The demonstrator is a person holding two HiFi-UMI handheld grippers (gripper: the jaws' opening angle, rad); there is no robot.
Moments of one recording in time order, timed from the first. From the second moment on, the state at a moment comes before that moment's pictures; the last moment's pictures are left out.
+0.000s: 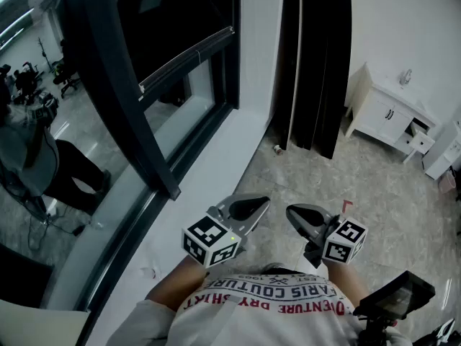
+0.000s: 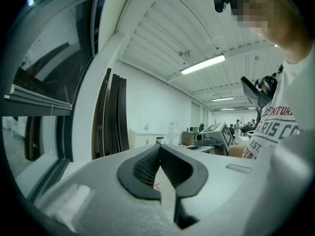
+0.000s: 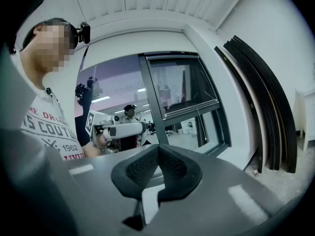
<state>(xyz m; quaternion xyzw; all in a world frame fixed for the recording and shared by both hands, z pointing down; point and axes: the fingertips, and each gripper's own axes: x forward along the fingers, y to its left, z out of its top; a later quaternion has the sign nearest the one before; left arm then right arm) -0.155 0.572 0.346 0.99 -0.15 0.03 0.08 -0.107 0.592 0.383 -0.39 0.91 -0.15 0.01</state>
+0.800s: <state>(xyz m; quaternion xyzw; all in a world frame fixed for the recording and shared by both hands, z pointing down) -0.180 0.582 0.347 0.98 -0.19 0.04 0.07 -0.139 0.595 0.379 -0.34 0.92 -0.17 0.01</state>
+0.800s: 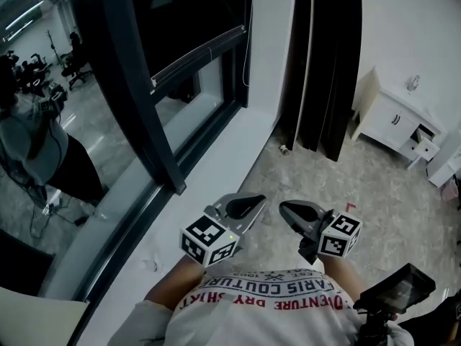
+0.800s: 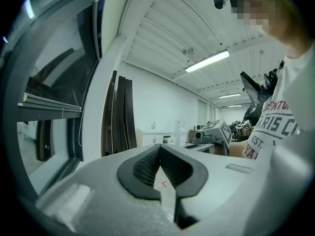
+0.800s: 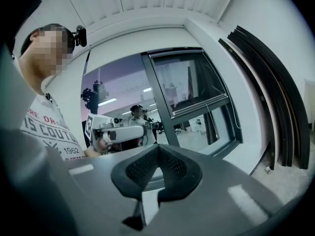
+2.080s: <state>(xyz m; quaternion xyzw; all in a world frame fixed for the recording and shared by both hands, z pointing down) -0.033 0.437 0.405 0.98 -0.16 0.10 0.12 0.006 0.443 0.426 -0.37 0.90 -0.23 0.06</state>
